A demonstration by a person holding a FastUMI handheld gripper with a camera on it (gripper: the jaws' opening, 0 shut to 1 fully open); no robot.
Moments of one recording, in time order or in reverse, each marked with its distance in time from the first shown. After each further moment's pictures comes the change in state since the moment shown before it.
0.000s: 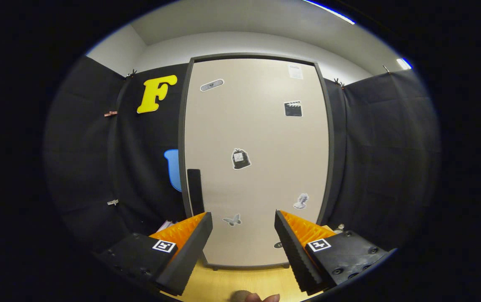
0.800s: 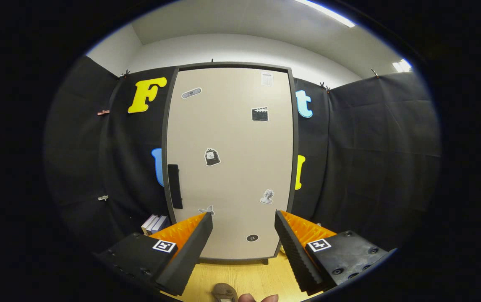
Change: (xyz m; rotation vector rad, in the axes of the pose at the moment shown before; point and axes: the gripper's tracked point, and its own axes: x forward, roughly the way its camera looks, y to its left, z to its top) arm -0.066 -0.075 0.005 -0.023 -0.007 -0.096
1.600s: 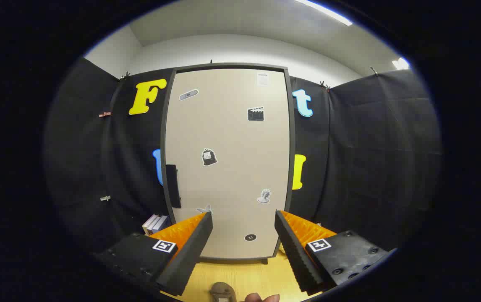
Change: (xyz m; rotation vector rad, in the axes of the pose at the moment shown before) arm -0.005 -0.014 0.001 0.001 0.000 0.017
